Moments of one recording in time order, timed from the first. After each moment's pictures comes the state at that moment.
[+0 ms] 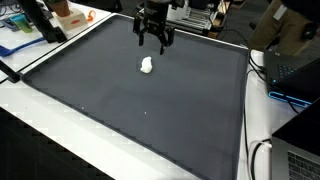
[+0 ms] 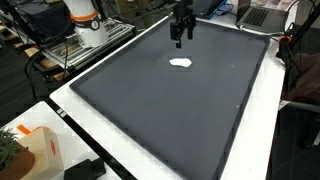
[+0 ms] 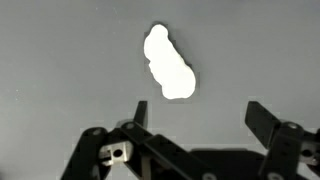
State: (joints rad) arm 0.16 0.15 0.03 -2.39 -0.29 2.73 0.46
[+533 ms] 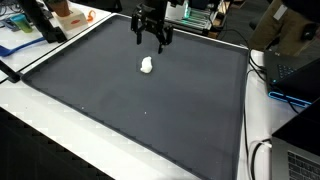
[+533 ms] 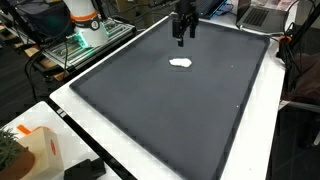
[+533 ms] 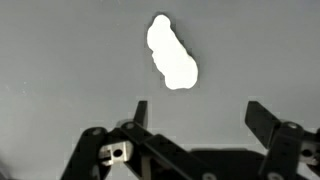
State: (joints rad) arm 0.16 0.15 0.03 -2.33 -0.28 2.66 0.46
